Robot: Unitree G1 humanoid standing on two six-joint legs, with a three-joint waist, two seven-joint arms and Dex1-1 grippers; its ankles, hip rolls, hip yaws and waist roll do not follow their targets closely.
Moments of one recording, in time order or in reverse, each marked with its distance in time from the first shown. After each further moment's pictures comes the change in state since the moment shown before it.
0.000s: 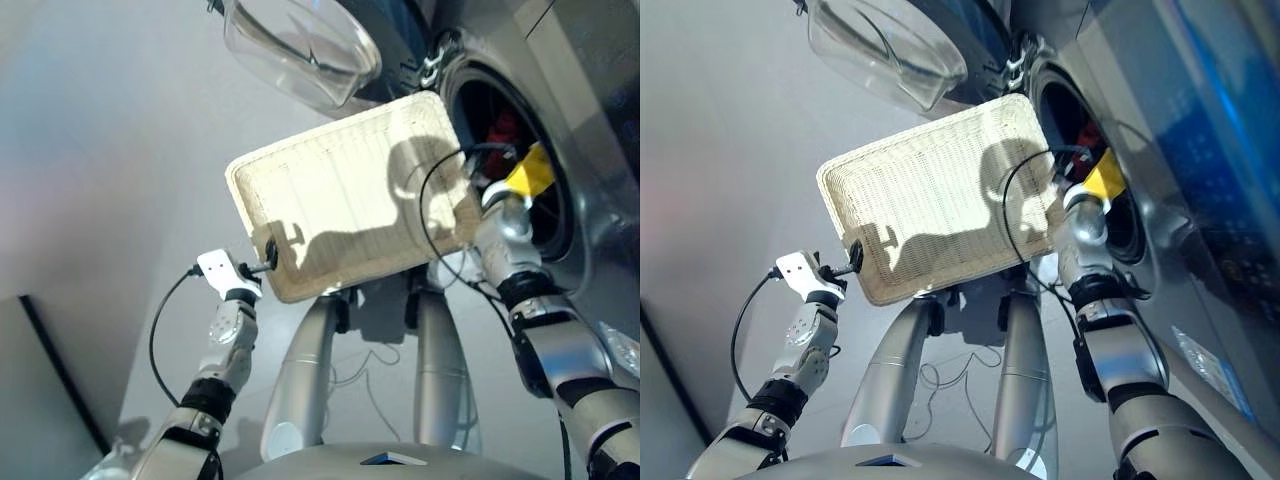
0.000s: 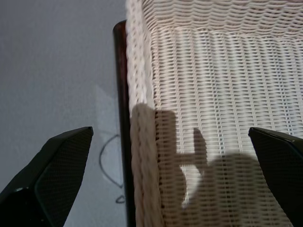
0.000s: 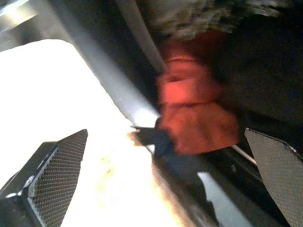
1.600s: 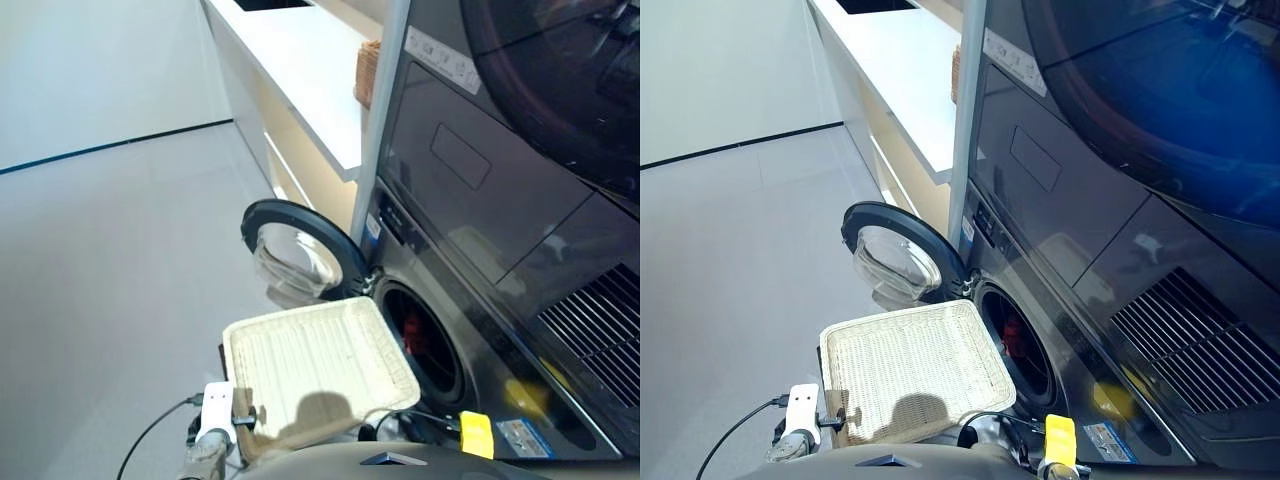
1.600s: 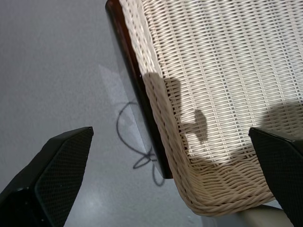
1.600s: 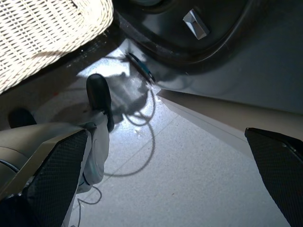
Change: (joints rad) left arm 0.194 -0.033 0.090 0.601 0.461 0.107 -0.045; right arm 0.752 0.203 -0.169 0.385 -0.246 0.109 0.181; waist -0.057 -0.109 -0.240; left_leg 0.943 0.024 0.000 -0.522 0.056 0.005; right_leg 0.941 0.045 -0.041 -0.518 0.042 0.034
